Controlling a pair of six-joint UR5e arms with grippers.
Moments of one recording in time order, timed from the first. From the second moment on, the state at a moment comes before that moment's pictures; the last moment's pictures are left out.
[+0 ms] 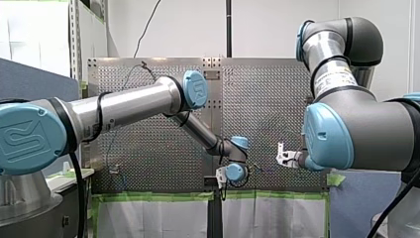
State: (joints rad) left arm -0.73 -2.85 -0.90 -2.76 -1.94 -1.86; right arm 1.66 -0.70 1.70 -0.85 1.25 1.63
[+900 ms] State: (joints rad) left arm -0.70 -2.87 -0.88 -2.77 -1.86 -1.90; right arm 1.67 -0.64 1.63 -0.82 1.25 1.64
